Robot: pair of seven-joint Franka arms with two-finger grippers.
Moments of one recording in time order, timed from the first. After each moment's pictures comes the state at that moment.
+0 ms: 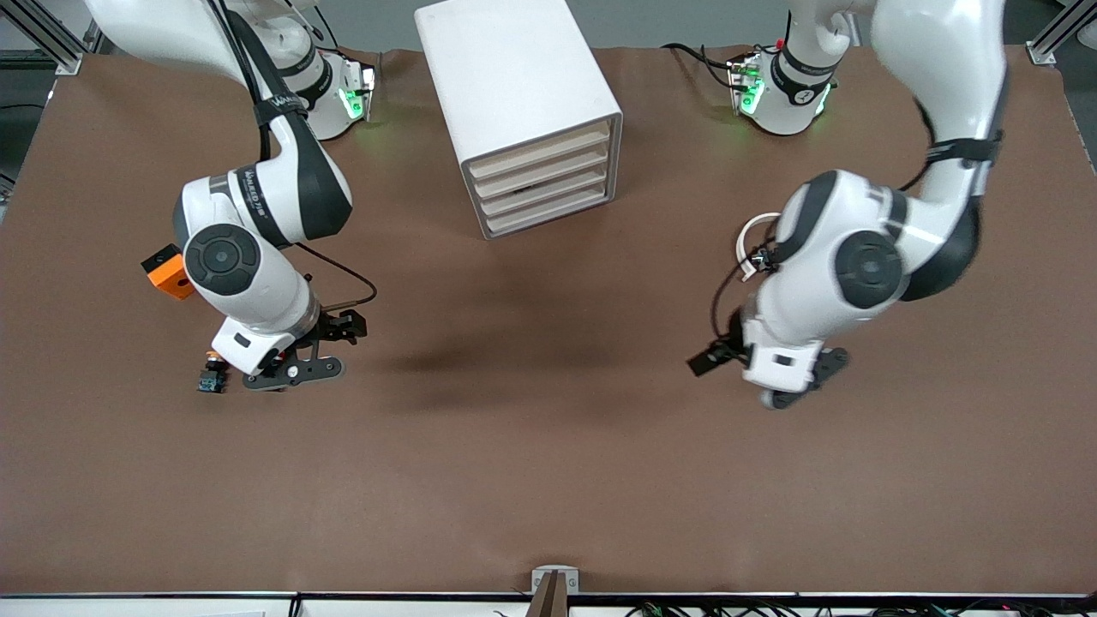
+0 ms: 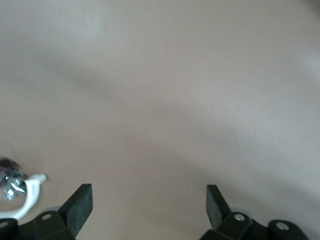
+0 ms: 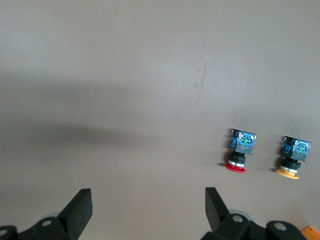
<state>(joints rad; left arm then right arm) -0.12 0.46 -0.25 -1.46 -0.02 1.94 -0.90 0.25 0.38 0.07 -1.67 -0.14 1.97 0.19</state>
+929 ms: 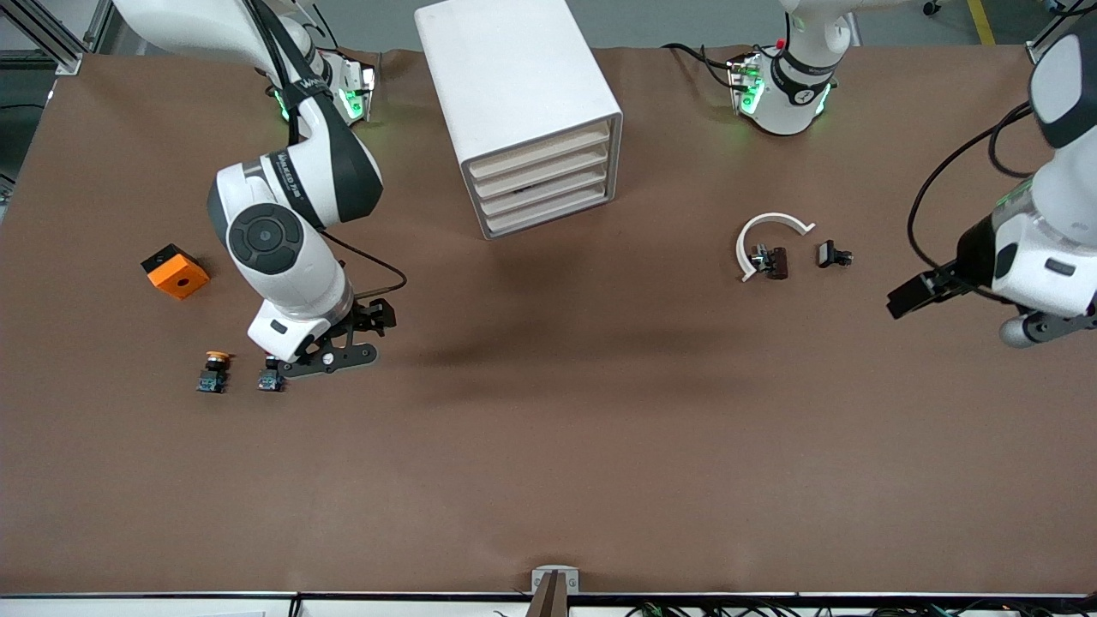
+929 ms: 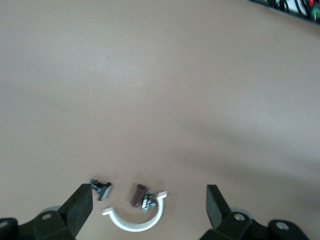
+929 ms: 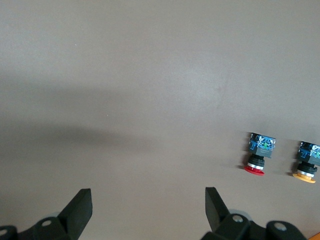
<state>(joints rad) 0.12 0.17 -0.25 -1.45 0.06 1.63 -0.41 0.31 0.37 0.07 -1.66 -0.14 1.97 0.23</state>
